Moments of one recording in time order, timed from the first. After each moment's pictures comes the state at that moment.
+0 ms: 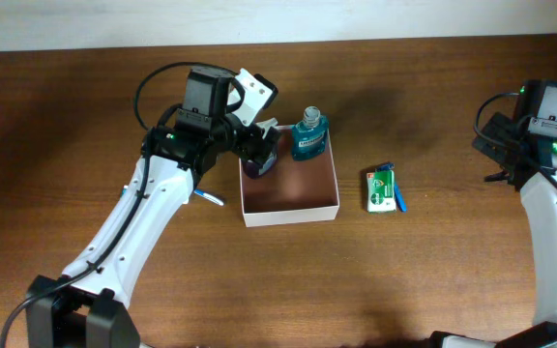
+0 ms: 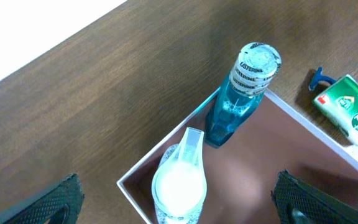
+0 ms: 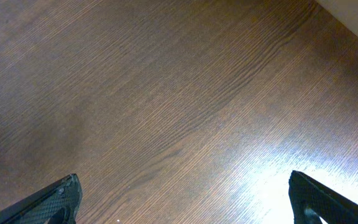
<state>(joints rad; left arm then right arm) -0.35 1.65 1.38 -0.50 0.22 0.29 -0.26 1.46 1.31 -0.83 0.35 0.39</state>
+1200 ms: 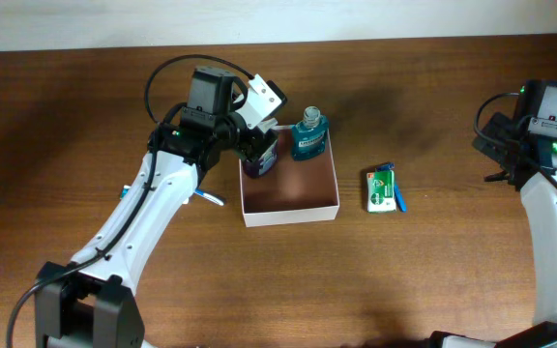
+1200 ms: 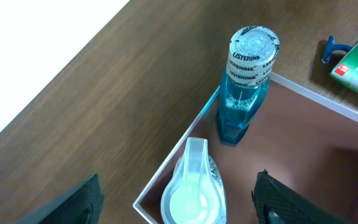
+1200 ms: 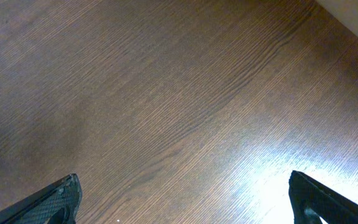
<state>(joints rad) -0.35 1.70 1.38 -0.46 0.24 0.49 -0.26 1.46 1.31 -0.83 0.35 0.39</state>
